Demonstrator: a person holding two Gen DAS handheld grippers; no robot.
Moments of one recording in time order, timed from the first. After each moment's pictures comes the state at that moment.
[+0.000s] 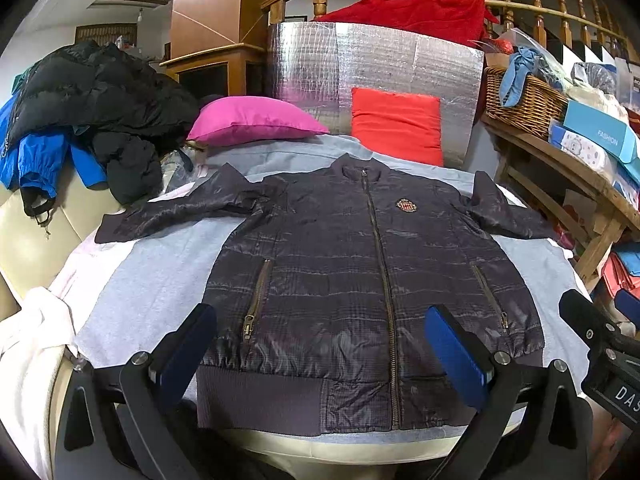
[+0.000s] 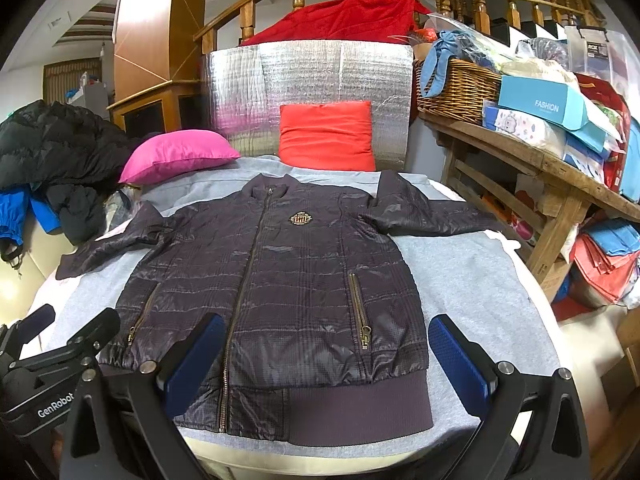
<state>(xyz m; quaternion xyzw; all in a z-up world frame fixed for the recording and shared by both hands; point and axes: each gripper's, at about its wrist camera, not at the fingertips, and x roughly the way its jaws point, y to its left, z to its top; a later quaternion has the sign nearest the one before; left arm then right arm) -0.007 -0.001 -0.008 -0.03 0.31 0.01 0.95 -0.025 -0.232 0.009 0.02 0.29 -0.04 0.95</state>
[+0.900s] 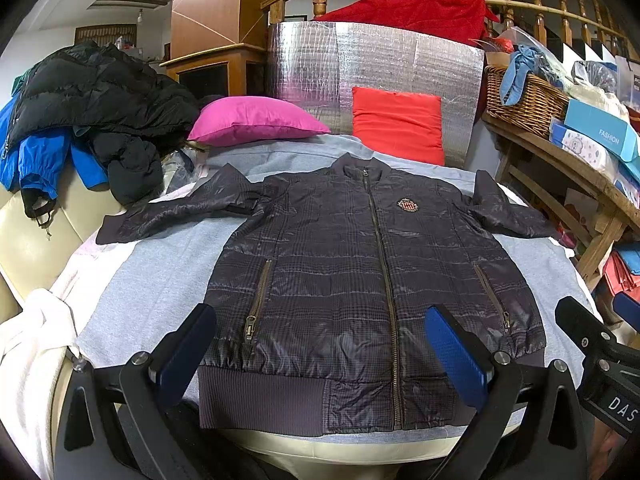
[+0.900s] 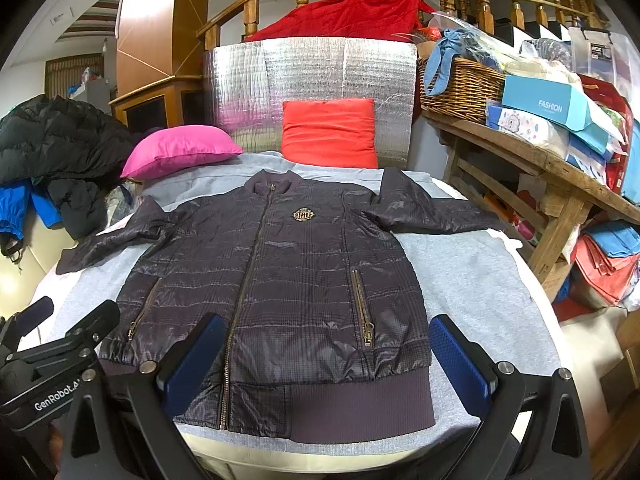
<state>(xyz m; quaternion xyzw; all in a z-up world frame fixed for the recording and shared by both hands) -0.007 0.001 -0.008 -0.03 0.31 0.01 0.95 -0.024 -0.227 0.005 0.01 0.30 -0.03 0.95</state>
